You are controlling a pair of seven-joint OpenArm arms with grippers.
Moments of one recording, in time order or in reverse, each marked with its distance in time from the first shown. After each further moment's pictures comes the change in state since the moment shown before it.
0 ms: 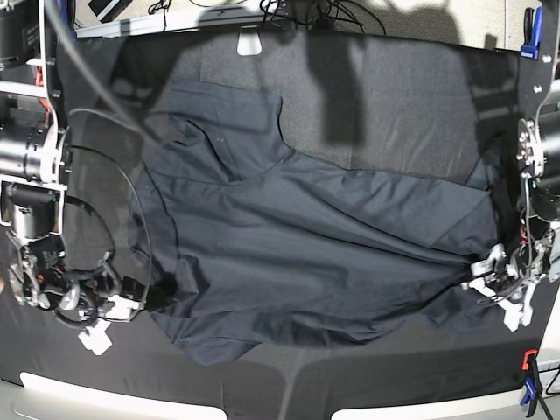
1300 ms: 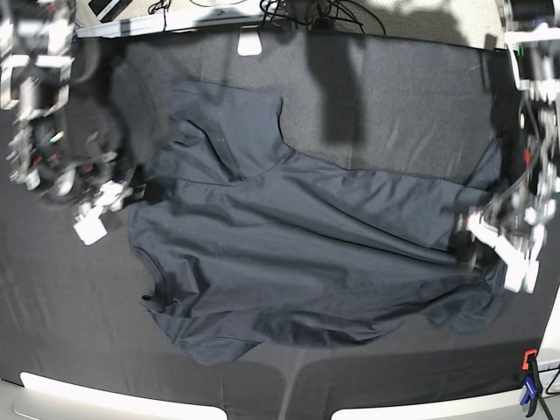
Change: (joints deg) left arm 39.4 -0.1 -8.4 62.0 -12.0 -4.7 9.2; right arm -34.8 2.4 7.9 23.3 23.5 0.3 -11.4
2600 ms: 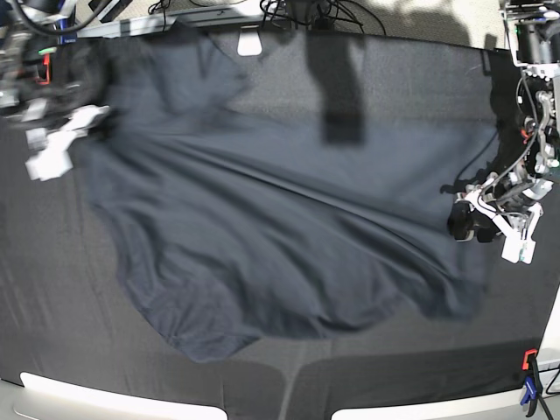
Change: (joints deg) left arm 3.7 0.0 -0.3 0.2 -1.1 0.0 1.2; right arm -24.3 -1.9 30.8 35.8 -21.1 -0.3 -3.0
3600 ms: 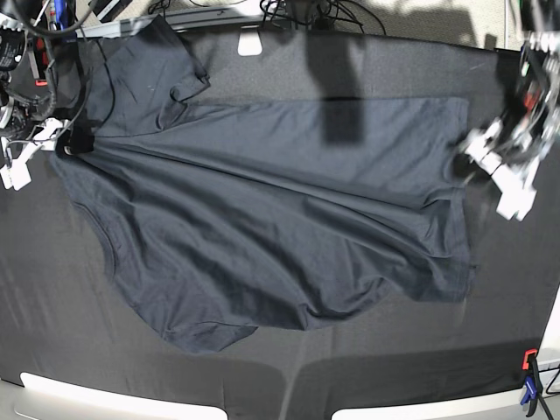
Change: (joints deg) left arm 12.5 -1.0 -8.7 0.5 -11.2 -6.2 12.5; right arm -0.2 2.1 0.8 0.0 3.5 0.0 0.0
